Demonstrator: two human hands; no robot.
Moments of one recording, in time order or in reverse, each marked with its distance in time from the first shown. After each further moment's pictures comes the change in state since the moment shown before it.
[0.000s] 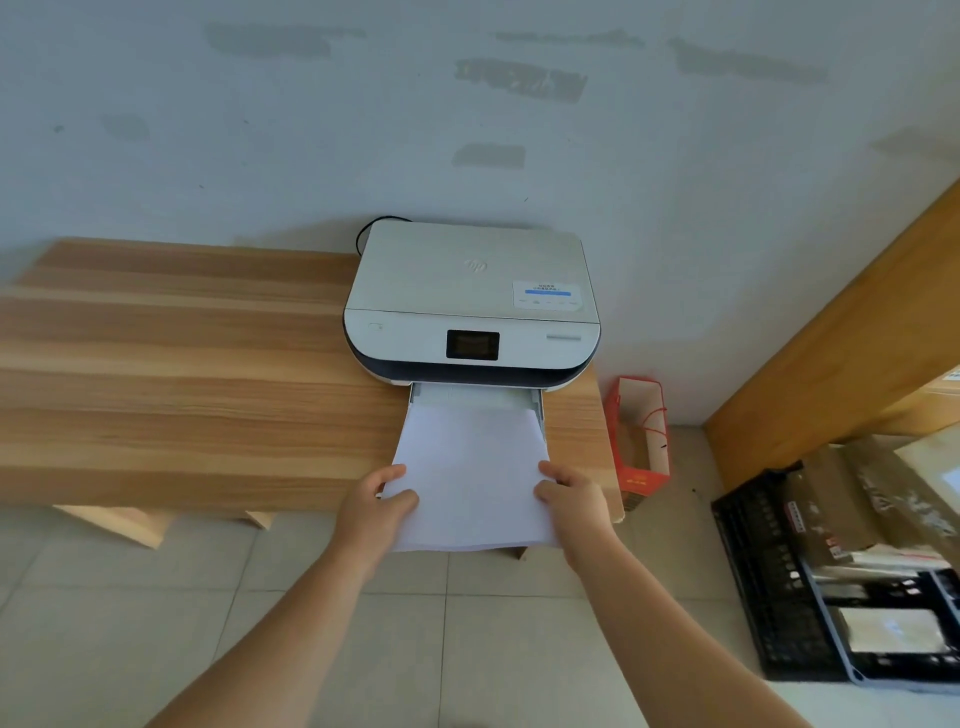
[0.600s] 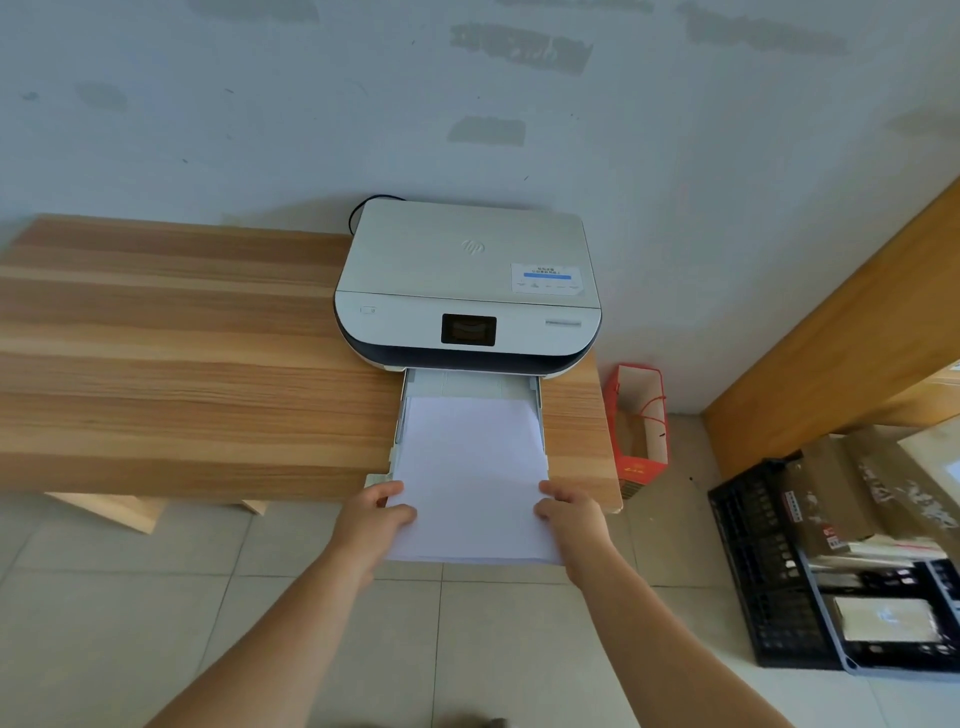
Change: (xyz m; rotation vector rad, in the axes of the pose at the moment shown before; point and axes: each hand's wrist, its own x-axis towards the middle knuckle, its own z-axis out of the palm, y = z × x) left_hand 0.008 -0.027 0.010 0.021 -0.062 -0.142; right_hand 0.022 0.044 -0.004 0.002 -0.027 0.110
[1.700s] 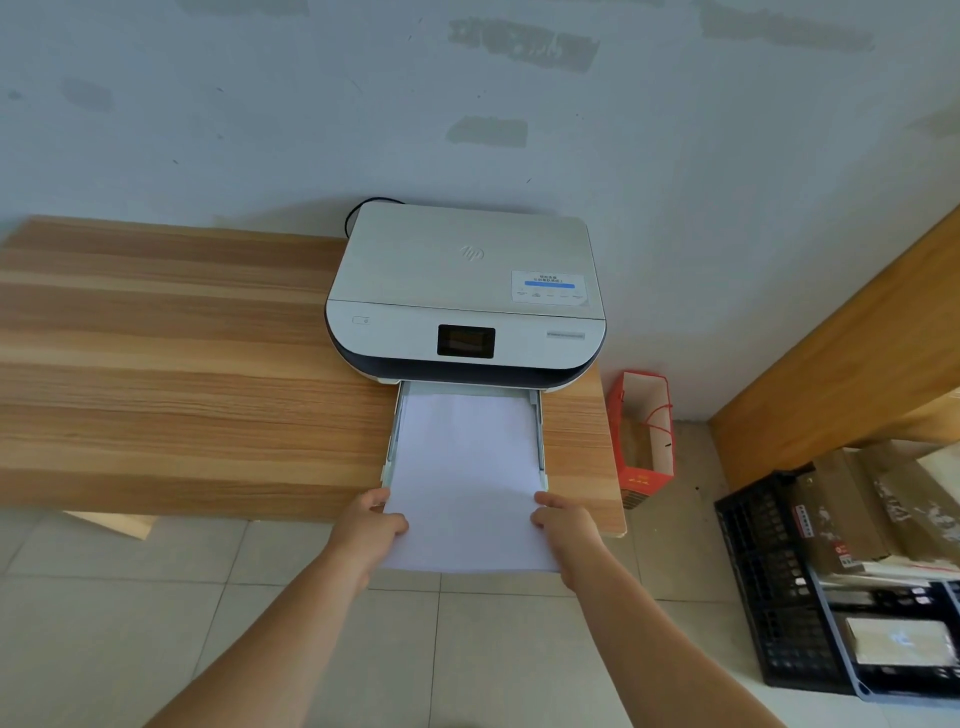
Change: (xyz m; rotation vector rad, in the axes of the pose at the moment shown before) left_hand 0.033 0.011 0.011 0.023 0.037 -0.125; right_hand 0.042 -0.009 0.005 0.036 -0.050 0.133
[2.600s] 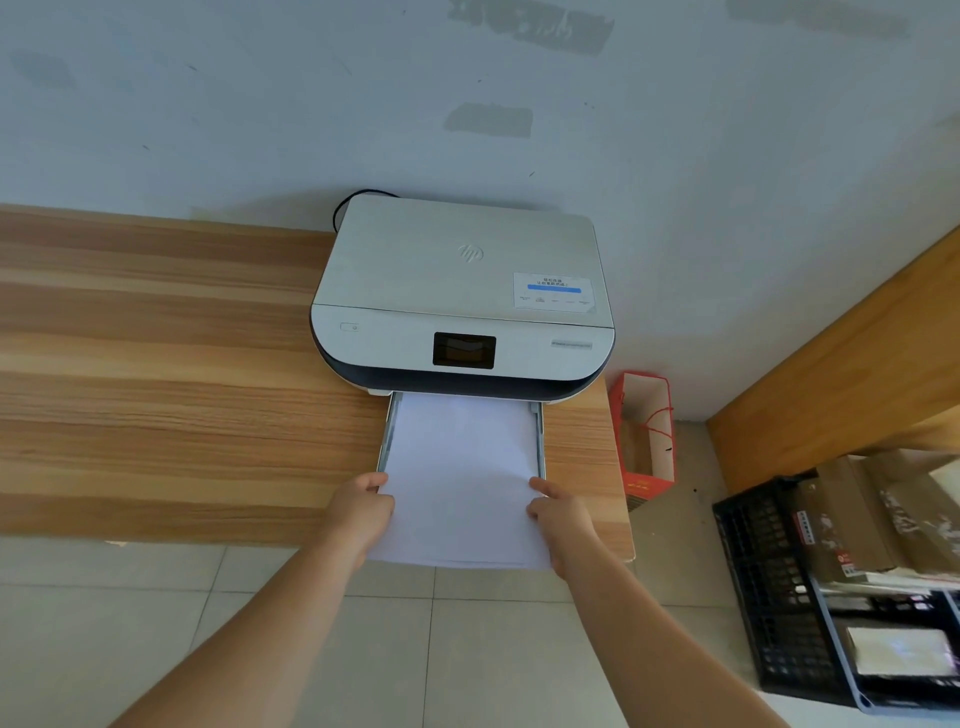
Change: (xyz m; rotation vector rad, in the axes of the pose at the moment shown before) left_hand 0.051 0.032 0.006 0.075 0.060 0.041; right_hand 0.035 -0.034 0.016 -0.043 -0.002 0.028
